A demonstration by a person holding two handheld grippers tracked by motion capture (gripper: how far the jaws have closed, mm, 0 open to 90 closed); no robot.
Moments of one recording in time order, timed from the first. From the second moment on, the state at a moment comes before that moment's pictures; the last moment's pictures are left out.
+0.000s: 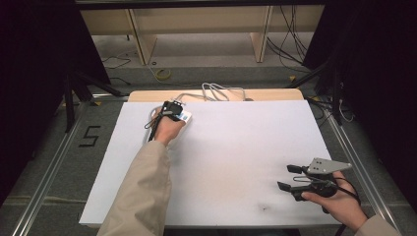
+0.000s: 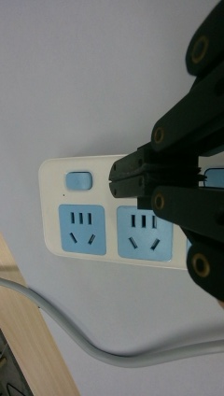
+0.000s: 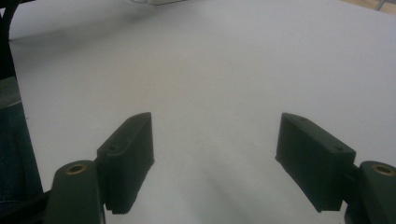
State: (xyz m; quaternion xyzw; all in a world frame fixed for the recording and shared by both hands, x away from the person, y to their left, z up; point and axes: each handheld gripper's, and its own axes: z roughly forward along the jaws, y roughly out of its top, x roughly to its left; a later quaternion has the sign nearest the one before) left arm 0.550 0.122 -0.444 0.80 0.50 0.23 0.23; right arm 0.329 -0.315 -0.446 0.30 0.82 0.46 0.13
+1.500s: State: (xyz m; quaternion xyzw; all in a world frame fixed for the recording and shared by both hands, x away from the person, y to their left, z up) left arm 0.556 0.122 -0.449 0.81 0.50 0.22 0.22; right arm 0.328 -0.314 -0.447 0.30 0.83 0.46 0.13
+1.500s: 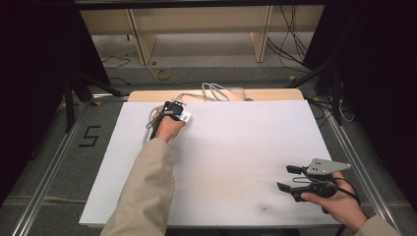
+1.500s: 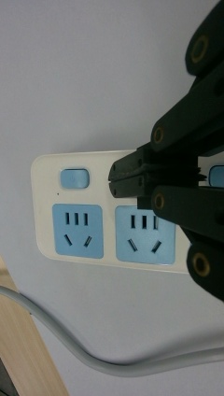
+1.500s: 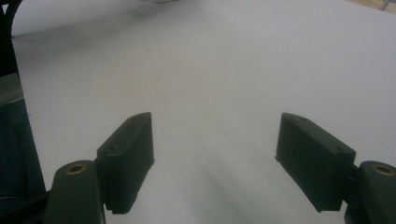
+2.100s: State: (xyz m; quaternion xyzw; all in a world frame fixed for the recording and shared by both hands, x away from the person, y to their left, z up) left arm 0.555 0.116 -0.450 0.81 0.50 0.23 0.21; right arm 0.328 -0.313 -0.447 0.30 0.83 0.46 0.13
